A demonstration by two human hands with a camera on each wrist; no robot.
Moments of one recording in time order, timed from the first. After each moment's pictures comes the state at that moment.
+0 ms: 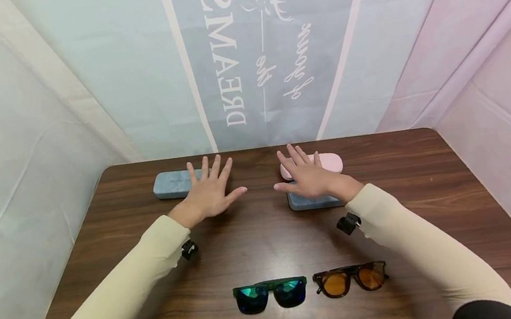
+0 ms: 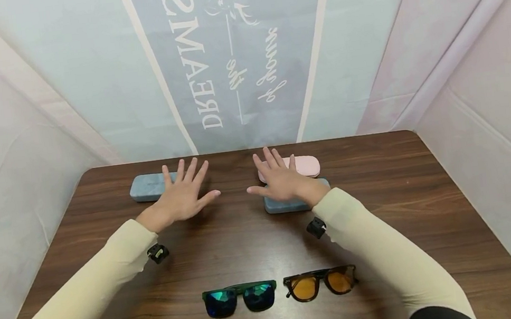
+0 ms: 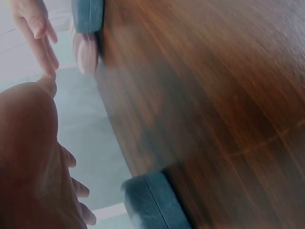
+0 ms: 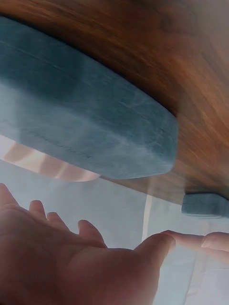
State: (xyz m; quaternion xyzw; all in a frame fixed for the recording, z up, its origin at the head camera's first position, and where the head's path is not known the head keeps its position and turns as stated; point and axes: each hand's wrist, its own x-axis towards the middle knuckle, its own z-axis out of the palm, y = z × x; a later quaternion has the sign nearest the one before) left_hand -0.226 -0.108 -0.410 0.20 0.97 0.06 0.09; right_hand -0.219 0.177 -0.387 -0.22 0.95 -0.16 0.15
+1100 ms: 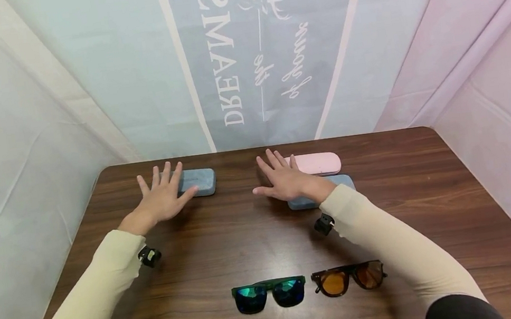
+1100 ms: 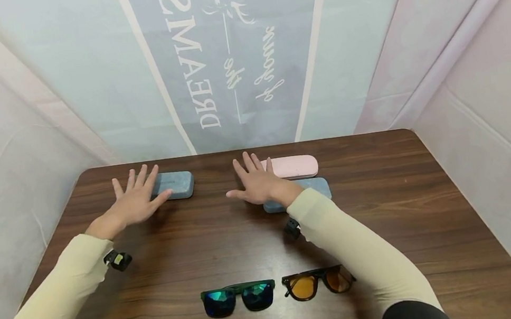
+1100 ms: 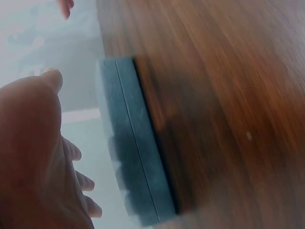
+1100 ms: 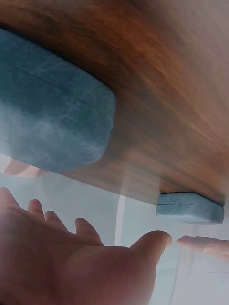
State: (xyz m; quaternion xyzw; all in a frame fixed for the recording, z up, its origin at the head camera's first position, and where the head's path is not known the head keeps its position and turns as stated) left_hand -0.226 -0.206 -0.406 0.13 0.98 0.10 0.11; right_hand -0.226 0.129 -0.394 -0.22 0.95 -0.14 0.18
